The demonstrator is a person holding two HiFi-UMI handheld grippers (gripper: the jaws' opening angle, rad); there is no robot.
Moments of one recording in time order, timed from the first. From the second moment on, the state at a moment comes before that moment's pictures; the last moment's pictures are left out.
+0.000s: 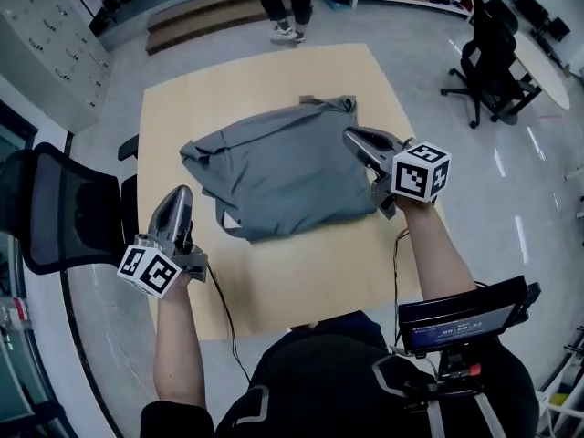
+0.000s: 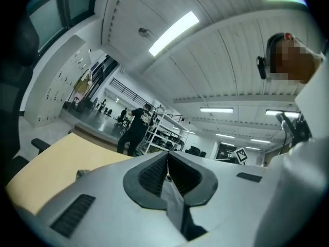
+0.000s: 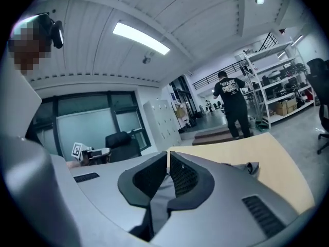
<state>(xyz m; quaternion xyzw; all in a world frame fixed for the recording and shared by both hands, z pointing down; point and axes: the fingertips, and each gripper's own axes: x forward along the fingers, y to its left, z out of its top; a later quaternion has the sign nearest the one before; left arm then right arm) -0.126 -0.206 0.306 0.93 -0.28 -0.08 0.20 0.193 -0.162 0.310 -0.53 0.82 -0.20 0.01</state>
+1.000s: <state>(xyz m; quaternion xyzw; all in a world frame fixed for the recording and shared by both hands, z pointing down) -0.048 -0.145 0.563 0.86 -0.33 0.20 0.34 0.248 -0.061 0.566 -0.62 0.66 -0.41 -0.11</state>
